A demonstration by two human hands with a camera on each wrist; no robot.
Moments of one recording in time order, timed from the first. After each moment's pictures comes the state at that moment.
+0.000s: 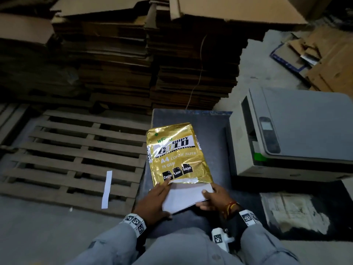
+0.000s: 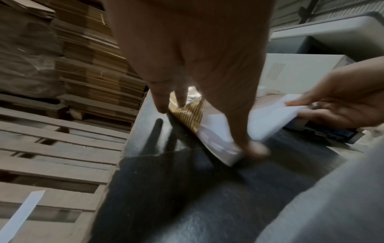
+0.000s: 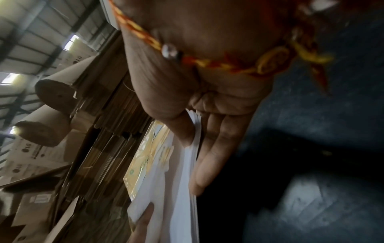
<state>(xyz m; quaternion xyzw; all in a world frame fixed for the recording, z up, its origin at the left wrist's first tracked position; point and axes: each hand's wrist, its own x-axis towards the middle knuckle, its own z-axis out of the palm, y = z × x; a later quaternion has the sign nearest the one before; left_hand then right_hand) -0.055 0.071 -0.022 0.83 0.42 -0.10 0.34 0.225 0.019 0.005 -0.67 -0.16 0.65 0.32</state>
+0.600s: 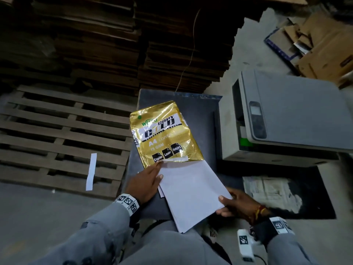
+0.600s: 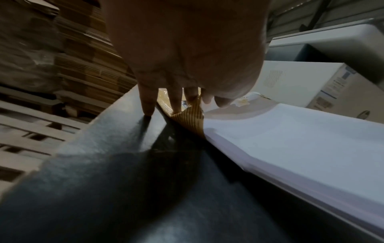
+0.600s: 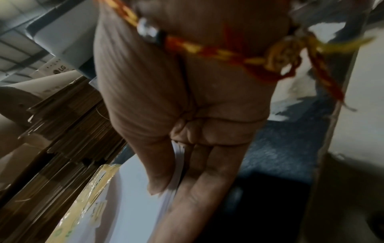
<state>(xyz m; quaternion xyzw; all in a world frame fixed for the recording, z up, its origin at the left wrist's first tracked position) -0.018 0.069 -0.013 0.80 0.50 -0.04 0.33 0.320 -0.068 0.050 -0.67 -0.21 0.68 0.22</state>
